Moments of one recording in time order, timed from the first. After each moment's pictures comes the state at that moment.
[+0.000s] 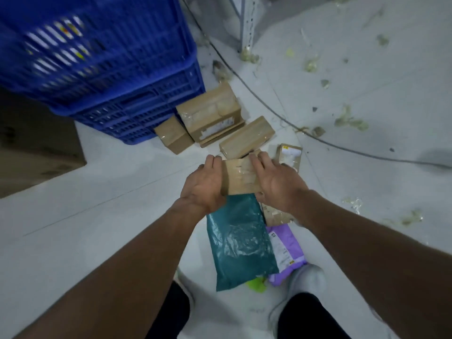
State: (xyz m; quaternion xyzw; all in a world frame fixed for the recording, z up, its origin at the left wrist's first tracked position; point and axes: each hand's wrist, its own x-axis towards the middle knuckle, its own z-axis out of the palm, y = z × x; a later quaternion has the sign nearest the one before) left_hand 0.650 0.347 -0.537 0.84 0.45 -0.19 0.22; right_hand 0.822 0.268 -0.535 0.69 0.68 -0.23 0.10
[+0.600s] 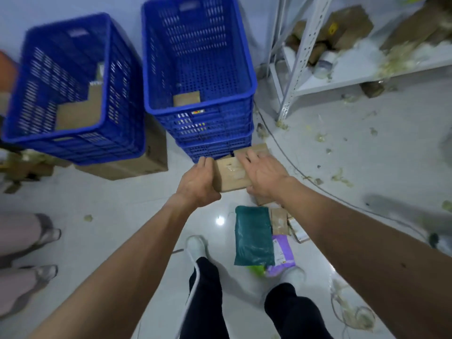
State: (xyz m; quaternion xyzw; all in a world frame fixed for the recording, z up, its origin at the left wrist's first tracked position) left_hand 0.533 0.344 -0.138 0.79 0.56 -0.10 0.20; right_hand 0.726 0.316 -0.133 0.59 0.79 -0.15 0.10
